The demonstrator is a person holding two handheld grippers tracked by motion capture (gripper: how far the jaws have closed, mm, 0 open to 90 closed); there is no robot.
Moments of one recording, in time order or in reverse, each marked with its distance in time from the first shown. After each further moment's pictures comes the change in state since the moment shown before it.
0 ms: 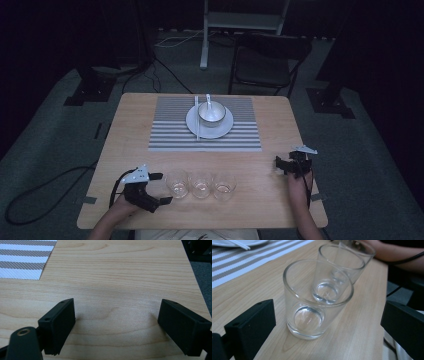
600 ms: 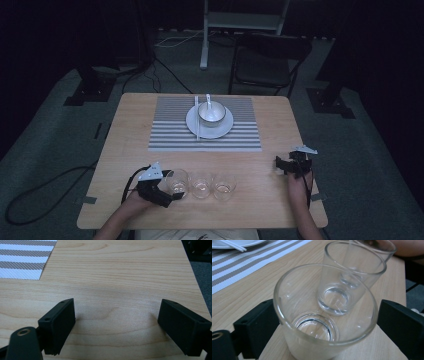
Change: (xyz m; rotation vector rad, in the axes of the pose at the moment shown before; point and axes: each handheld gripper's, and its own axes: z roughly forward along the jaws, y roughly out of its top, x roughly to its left) left arm 0.001 0.008 0.034 0.035 0.053 0.035; right arm 0.000 0.000 0.000 -0.001 0.000 0.001
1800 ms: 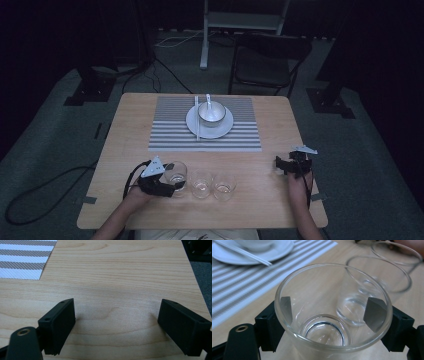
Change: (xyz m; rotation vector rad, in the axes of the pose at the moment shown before) left arm 0.005 0.018 -0.004 -0.021 0.138 0.035; right arm 0.000 0.000 0.000 0.000 0.001 -0.001
